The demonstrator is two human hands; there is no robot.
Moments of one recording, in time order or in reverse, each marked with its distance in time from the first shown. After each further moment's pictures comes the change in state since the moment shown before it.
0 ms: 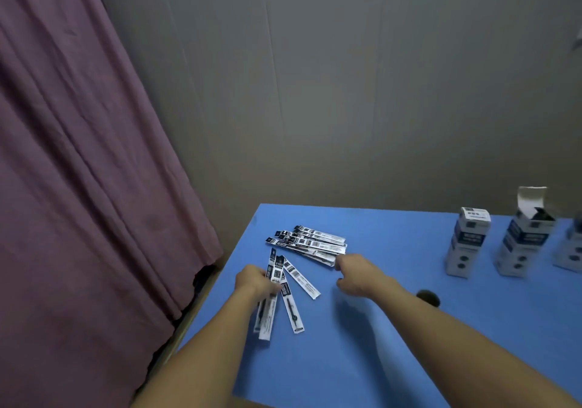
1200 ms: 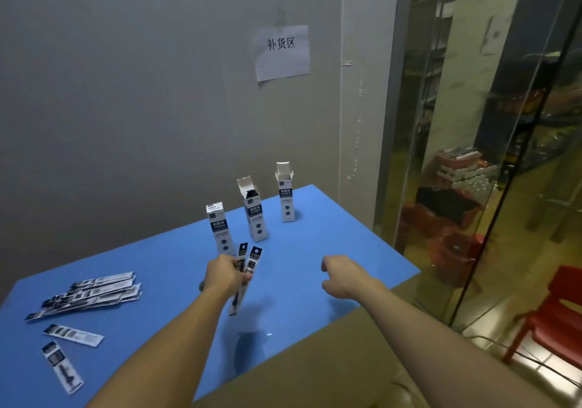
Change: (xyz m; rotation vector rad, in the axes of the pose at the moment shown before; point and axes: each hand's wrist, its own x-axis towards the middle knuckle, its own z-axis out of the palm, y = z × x) left_hand -0.243 0.202 0.235 0.085 -0.293 0.620; right_hand -0.391 0.265 -0.024 0.166 0.231 0.632
